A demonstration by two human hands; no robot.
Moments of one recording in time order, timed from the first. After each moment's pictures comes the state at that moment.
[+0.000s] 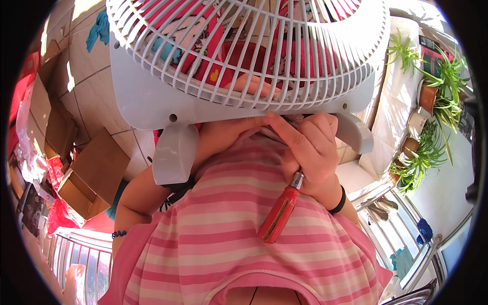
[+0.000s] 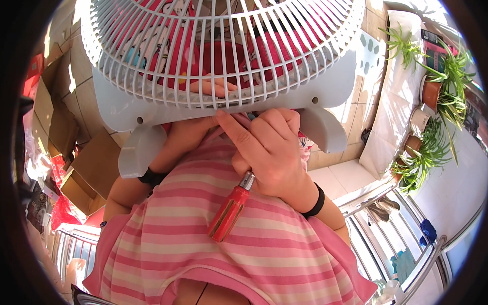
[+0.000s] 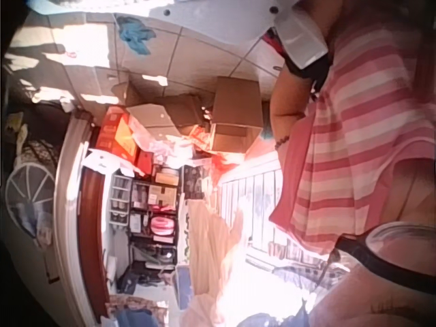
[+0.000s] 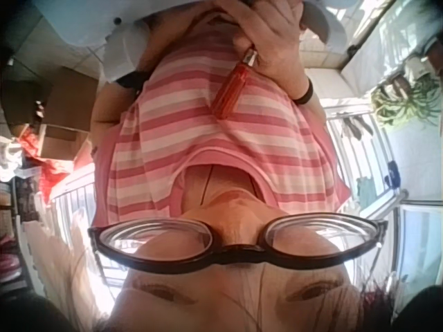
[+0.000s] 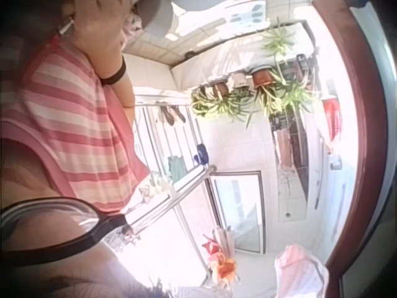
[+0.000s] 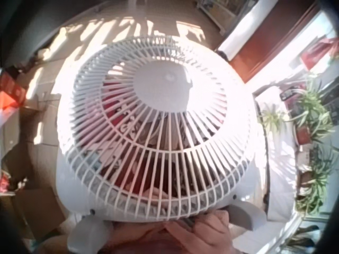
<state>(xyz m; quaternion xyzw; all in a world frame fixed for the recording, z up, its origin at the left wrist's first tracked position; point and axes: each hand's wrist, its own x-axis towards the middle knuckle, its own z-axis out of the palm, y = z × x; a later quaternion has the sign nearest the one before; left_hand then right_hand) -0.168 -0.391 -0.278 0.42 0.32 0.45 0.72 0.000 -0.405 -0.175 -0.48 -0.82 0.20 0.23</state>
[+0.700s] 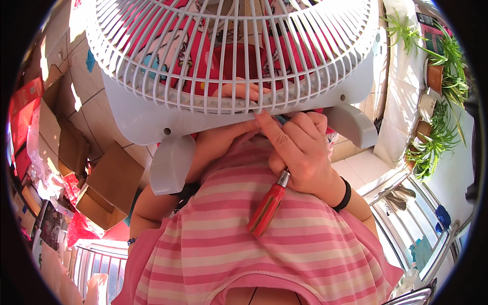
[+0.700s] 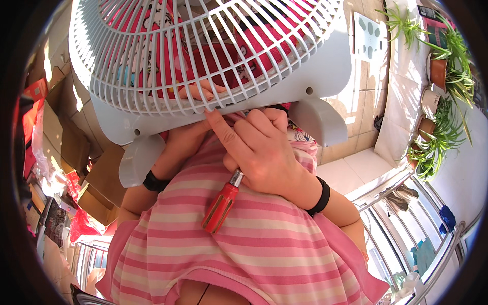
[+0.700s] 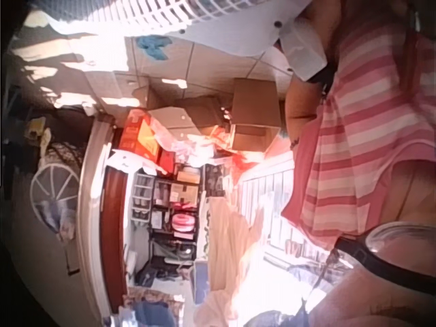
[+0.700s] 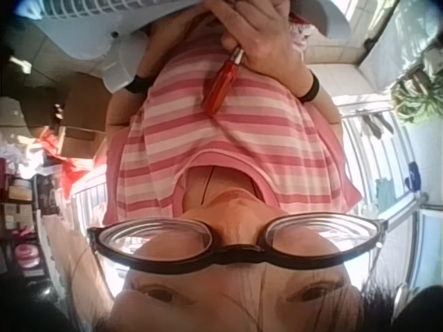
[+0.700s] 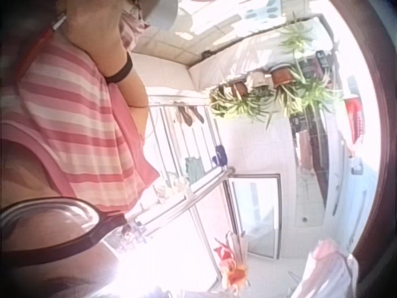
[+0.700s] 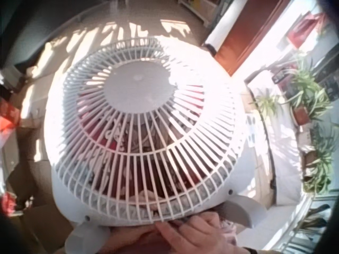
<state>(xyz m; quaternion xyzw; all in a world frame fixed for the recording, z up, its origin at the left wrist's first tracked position) -0.170 -0.390 -0.269 0.36 0.31 0.43 0.77 -0.002 -0.415 -0.184 -0.49 -0.82 0.20 0.20</state>
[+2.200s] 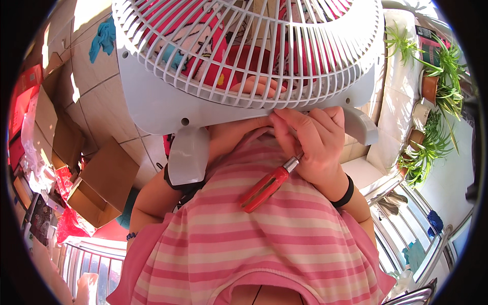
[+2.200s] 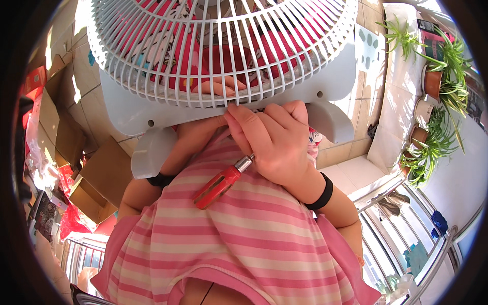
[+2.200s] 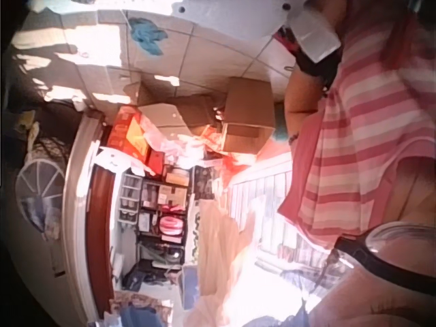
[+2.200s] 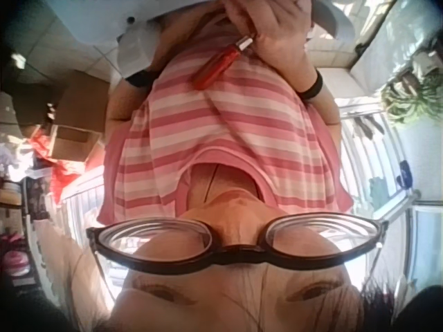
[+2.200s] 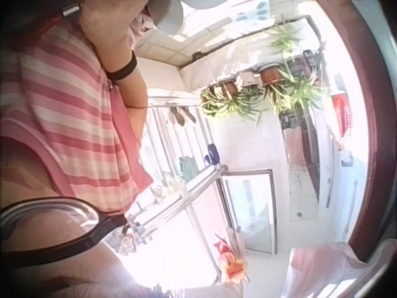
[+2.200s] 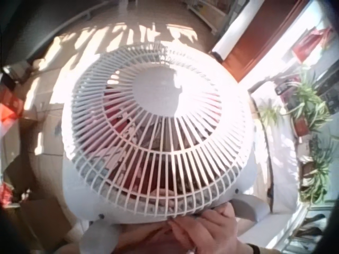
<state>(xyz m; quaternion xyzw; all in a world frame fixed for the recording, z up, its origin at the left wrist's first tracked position) -0.173 -0.387 -0.278 0.39 0.31 0.43 0.75 -0.017 -0.399 -0.187 -0.51 -0.82 0.06 0.26</state>
